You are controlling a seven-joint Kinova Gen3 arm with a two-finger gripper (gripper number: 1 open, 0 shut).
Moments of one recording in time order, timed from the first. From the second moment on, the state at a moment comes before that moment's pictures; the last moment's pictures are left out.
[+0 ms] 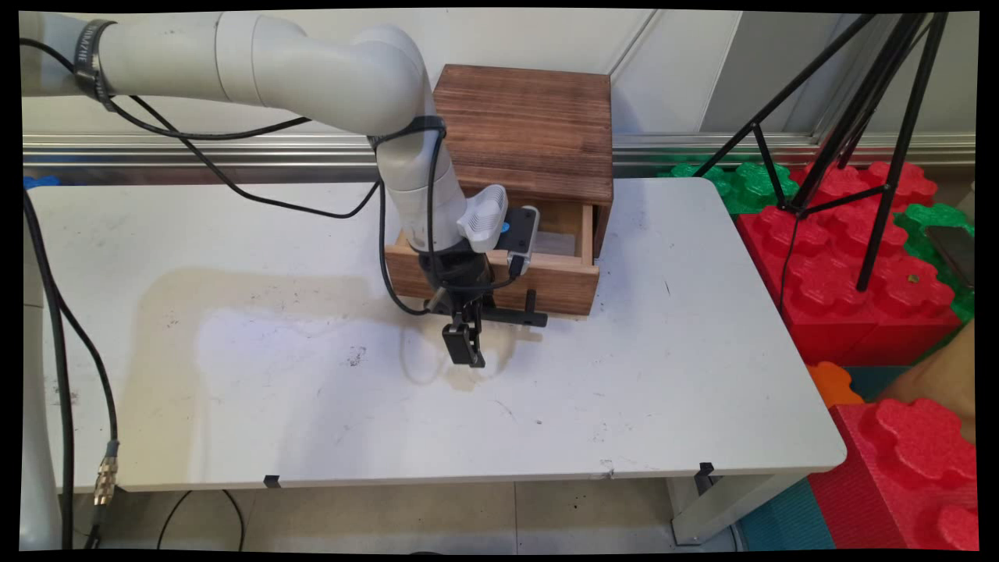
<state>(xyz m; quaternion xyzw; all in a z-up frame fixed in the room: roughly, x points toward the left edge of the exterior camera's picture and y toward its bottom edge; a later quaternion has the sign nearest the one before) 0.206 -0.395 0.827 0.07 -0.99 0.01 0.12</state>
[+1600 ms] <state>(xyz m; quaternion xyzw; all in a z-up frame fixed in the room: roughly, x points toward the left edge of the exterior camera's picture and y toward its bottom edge) 0.187 -0.342 0.833 0.07 -0.99 0.00 0.13</state>
